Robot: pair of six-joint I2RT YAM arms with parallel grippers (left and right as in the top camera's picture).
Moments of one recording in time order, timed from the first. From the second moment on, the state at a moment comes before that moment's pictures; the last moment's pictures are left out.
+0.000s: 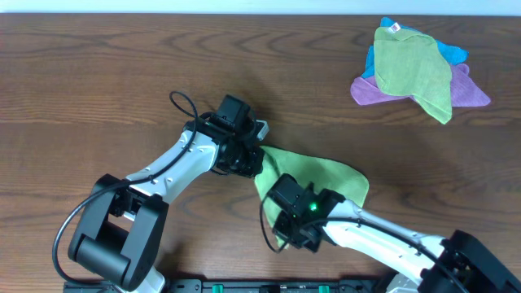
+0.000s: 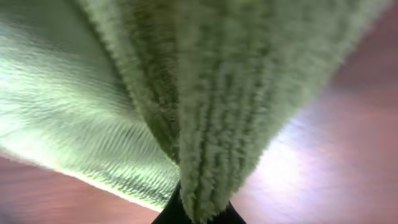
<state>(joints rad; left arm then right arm) -0.48 1.76 1.07 -0.63 0.48 -0.17 0.89 1.49 0.70 -0.68 -0.21 1.40</state>
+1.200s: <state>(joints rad) -0.40 1.76 1.08 -0.68 0.66 -0.23 0.78 1.21 0.98 -1.29 0.11 1.21</state>
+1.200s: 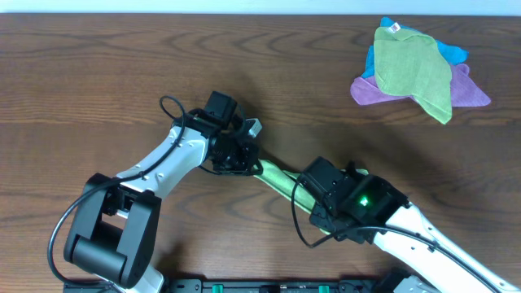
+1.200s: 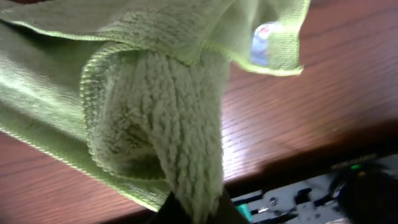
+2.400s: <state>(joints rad) -0.36 1.76 1.08 -0.66 0.55 -0.23 0.80 1.44 0.75 -0.66 -0.29 1.24</state>
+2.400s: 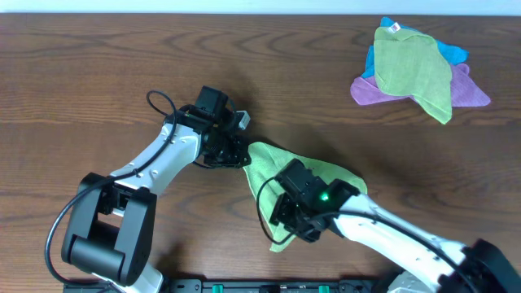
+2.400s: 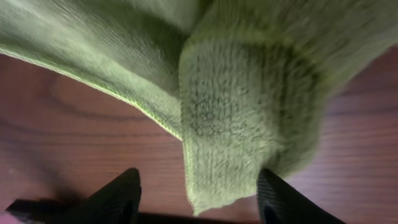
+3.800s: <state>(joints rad) -0.36 1.76 1.08 -0.63 0.55 -0.23 0.90 1.55 0.74 -0.67 -0.36 1.30</state>
